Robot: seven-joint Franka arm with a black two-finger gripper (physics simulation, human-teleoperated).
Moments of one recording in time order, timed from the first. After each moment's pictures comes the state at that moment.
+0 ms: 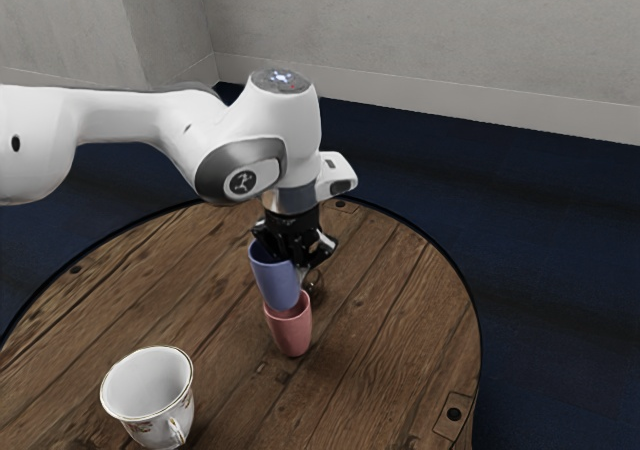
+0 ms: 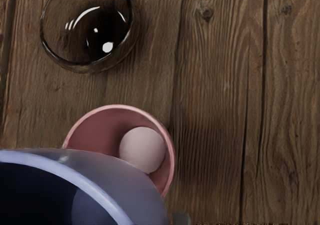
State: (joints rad) arm 0.05 0.06 -0.43 -2.00 0.19 2.06 -0.58
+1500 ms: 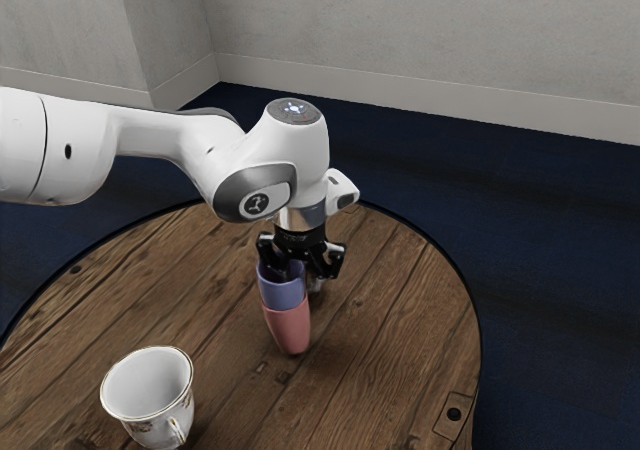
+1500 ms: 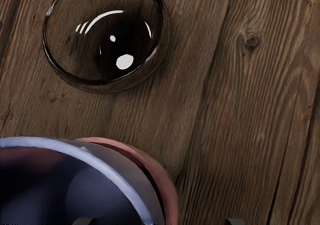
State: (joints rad) arm 0.07 0.21 -0.42 -1.97 0.29 2.16 -0.79
